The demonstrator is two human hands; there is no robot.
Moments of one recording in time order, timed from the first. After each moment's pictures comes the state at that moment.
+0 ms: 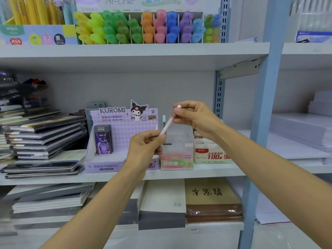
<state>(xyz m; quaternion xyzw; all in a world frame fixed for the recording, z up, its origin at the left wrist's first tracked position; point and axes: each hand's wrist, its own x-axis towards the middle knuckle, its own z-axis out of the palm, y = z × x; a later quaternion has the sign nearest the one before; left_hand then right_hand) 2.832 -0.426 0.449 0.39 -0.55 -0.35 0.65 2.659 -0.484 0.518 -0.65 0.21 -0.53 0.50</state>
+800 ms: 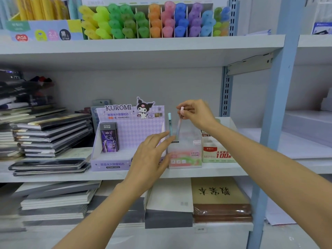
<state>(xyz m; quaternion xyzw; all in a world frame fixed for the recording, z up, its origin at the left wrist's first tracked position) 2.855 -0.423 0.418 0.46 -0.79 0.17 0.36 2.677 -0.537 0.506 -0.76 0.36 -0.51 0.17</state>
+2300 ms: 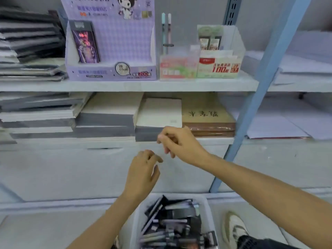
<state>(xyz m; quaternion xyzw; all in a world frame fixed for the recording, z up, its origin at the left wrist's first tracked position) 2.843 -0.336 0.176 0.53 -0.78 0.03 0.34 2.680 -0.382 0.263 -0.80 0.36 -0.35 0.31</state>
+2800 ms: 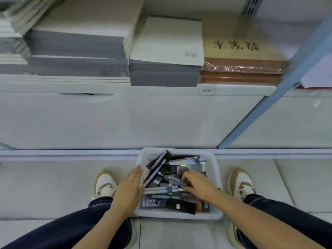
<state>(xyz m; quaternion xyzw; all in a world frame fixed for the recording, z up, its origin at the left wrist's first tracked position) 2.890 -0.265 -0.040 0.66 -0.72 -0.20 0.00 2.626 -0.329 -0.049 -0.79 0.53 0.07 0.30</state>
